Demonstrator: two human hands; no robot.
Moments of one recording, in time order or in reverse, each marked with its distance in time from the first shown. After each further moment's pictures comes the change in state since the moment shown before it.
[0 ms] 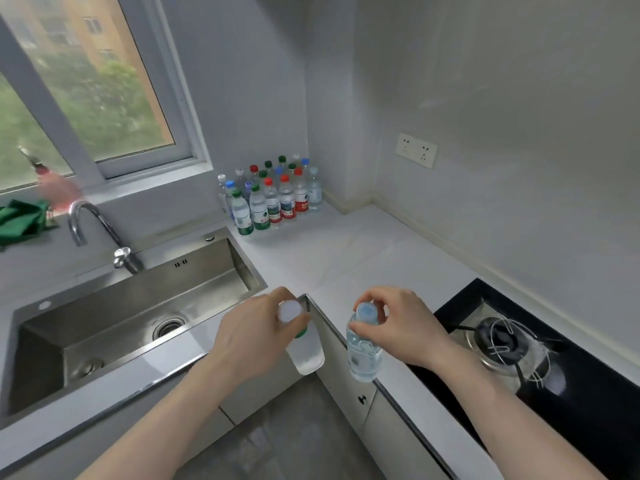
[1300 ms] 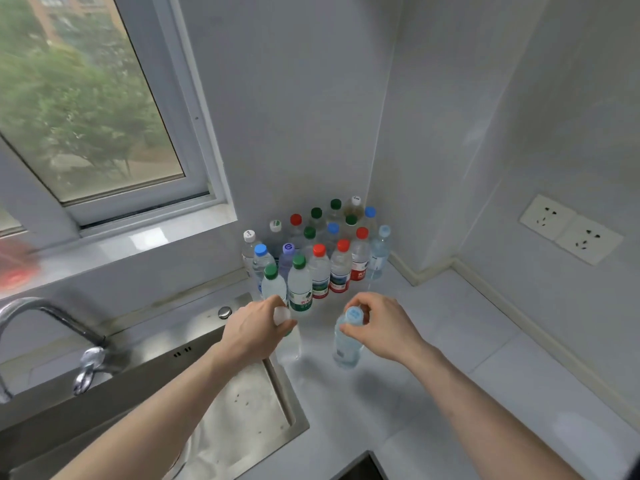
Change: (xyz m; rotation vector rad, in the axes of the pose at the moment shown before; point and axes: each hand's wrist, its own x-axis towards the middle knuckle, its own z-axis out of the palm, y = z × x) left_hand 0.438 -0.268 0.042 0.131 -0.133 -0.142; right_hand 0.498 0.000 0.121 0.007 -0.110 0.076
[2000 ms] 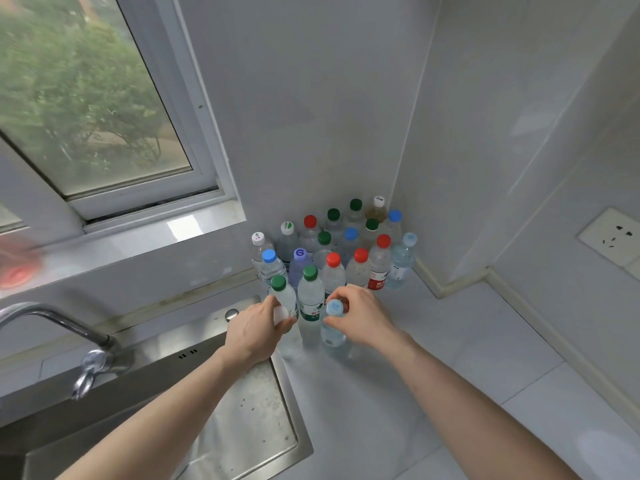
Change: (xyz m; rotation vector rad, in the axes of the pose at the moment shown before) left_hand 0.064 -0.032 0.044 0.015 -0.023 -0.159; right_hand 0.118 0.009 0.051 -0.021 -0.109 -0.055
